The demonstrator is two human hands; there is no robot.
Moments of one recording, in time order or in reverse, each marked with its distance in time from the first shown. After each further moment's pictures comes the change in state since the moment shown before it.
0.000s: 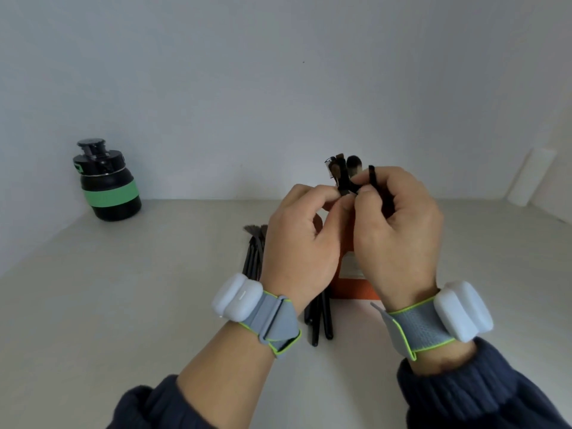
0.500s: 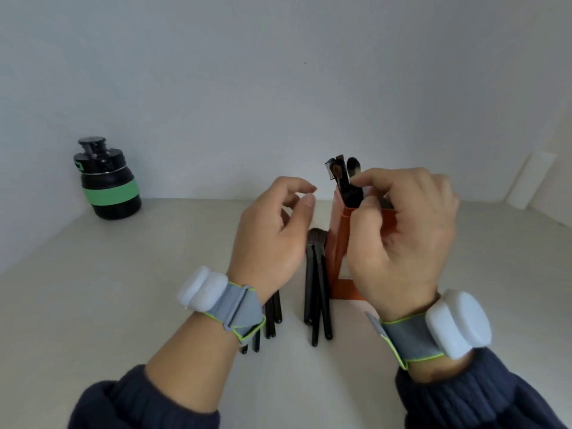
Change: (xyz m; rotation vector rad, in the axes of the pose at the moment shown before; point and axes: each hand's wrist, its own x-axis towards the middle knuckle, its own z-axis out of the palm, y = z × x) left_hand 0.008 -0.022 -0.029 0.027 -0.030 -0.058; right_hand -0.008 -0.004 -0.006 -0.087 0.120 -0.337
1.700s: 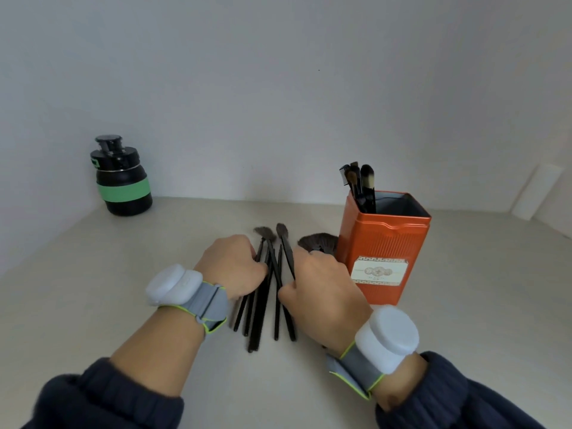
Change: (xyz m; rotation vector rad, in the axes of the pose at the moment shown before) left_hand -0.002 -0.046 -0.051 0.778 -0.438 -0.528; right_hand -0.046 -0.019 0.042 -0.299 -1.154 0.252
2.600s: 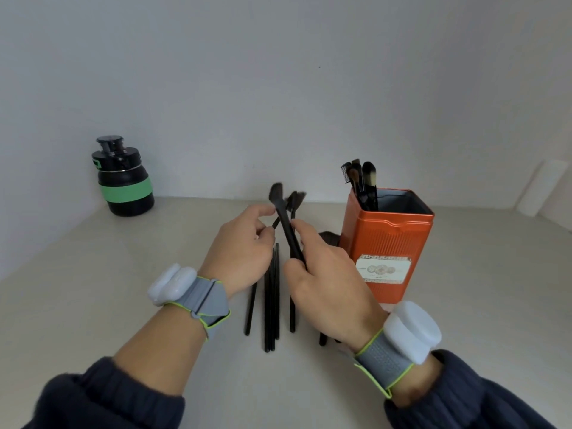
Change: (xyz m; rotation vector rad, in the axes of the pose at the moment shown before) left_hand 0.010 0.005 0.006 -0.459 0.274 0.232; right_hand -0.007 0.002 -0.011 0.391 0.148 -0.128
